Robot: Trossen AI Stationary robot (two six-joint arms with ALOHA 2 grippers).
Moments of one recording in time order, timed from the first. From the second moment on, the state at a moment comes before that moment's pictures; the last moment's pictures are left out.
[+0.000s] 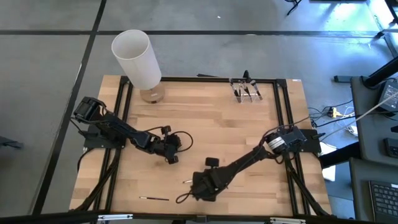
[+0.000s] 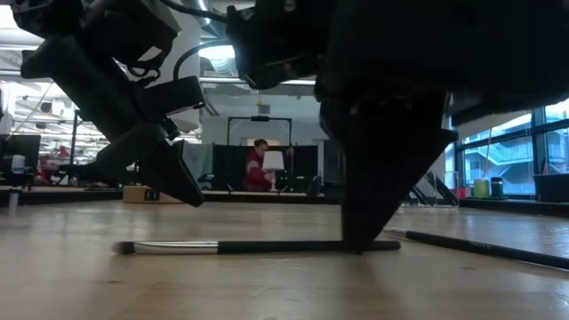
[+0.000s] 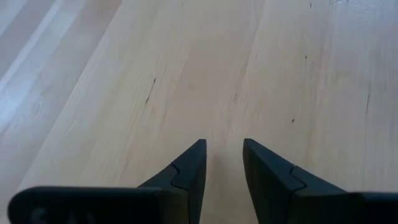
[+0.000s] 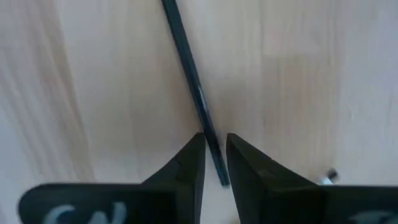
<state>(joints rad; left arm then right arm) -0.33 1.61 0.61 0.04 -0.55 -0.41 0.50 2.33 1.93 -1.06 0.23 0.58</state>
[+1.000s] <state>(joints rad) -0.35 1.61 0.61 0.02 -0.52 -0.44 0.35 2.31 1.90 -1.26 0.03 0.88</state>
